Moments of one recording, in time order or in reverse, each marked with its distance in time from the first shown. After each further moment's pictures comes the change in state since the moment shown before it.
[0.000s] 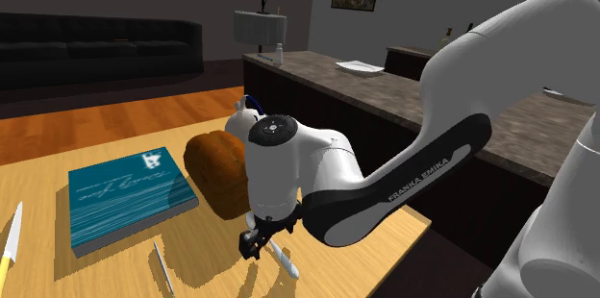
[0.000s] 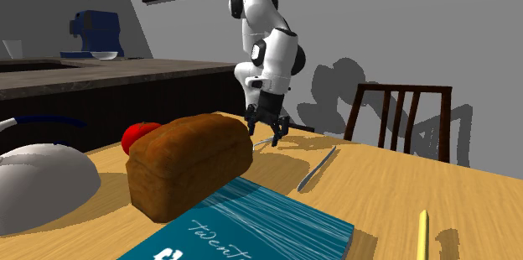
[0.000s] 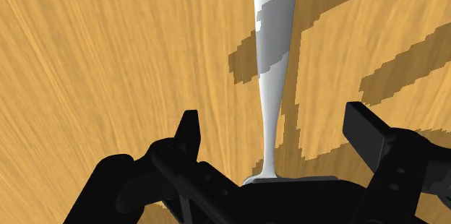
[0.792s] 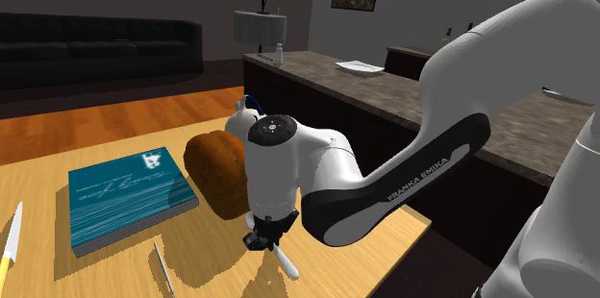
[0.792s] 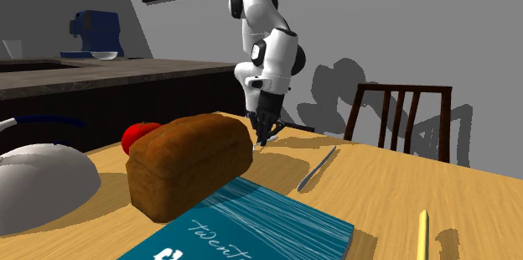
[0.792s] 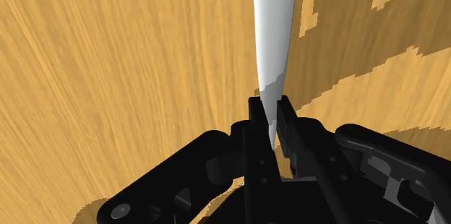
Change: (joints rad) arm 0.001 0.004 0.000 0.004 -0.004 0.000 0.001
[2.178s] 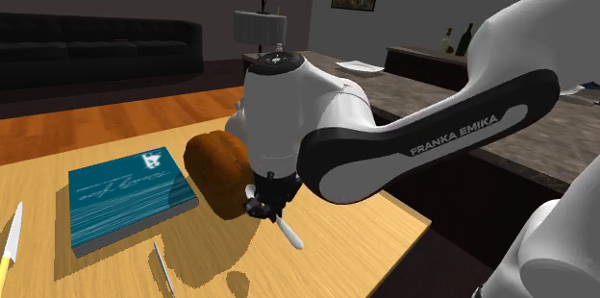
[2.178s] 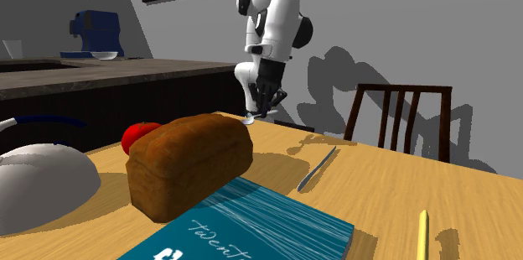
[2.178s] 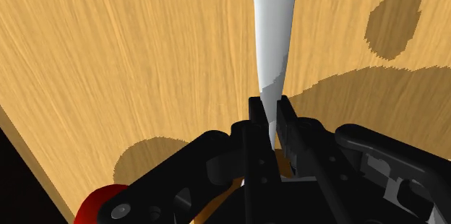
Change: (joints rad) arm -0.007 -0.172 -0.001 0.099 0.185 -0.199 -0.162
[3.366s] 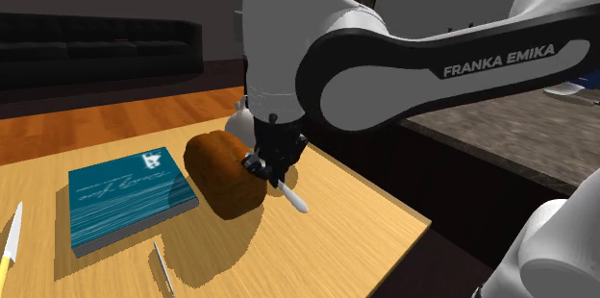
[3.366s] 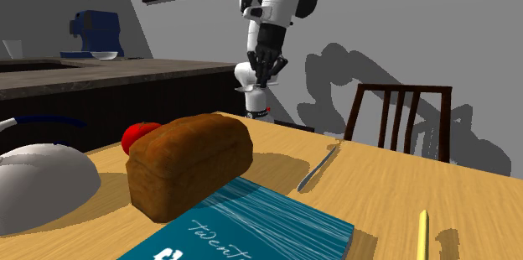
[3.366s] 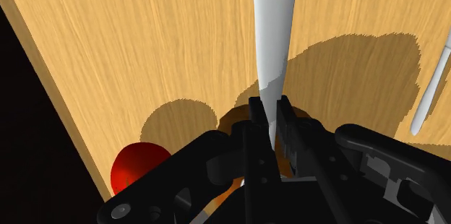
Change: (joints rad) arm 0.000 -0.073 -0.026 0.181 0.065 -0.227 -0.085
